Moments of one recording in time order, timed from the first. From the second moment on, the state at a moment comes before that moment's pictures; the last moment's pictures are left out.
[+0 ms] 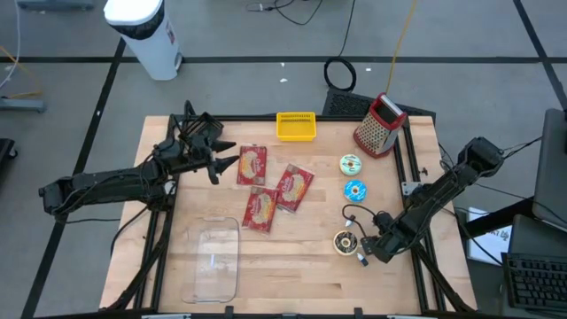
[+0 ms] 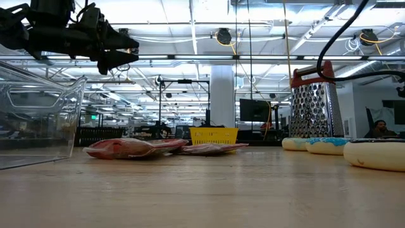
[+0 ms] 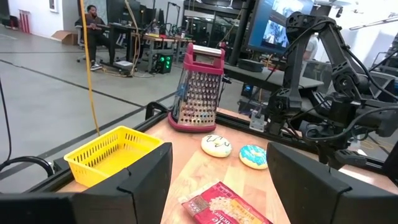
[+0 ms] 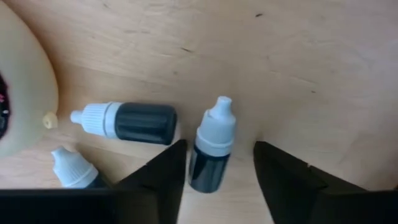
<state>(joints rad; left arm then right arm) 0.44 0.72 0.25 0.49 0.17 -0.18 0.76 1.32 0.56 -0.63 -0.11 2.12</state>
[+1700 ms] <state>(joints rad) 0.44 0.72 0.25 0.51 0.17 -0.18 0.13 1.29 0.34 0.81 0.33 0.24</state>
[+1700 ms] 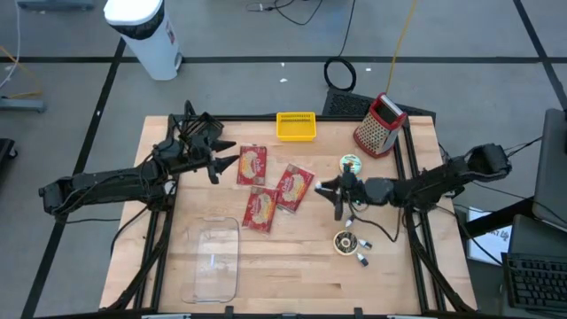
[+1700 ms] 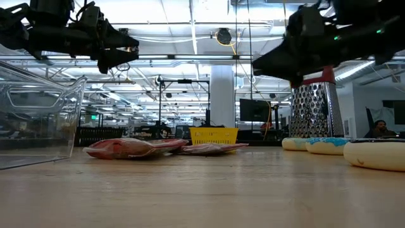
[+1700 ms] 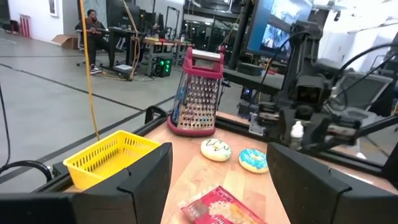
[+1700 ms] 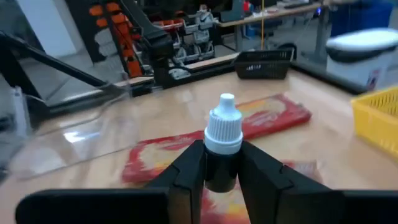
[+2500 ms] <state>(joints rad) 0.19 1.31 0.58 0.60 0.22 0.01 -0.07 1.56 0.62 0.90 0.02 -0.11</state>
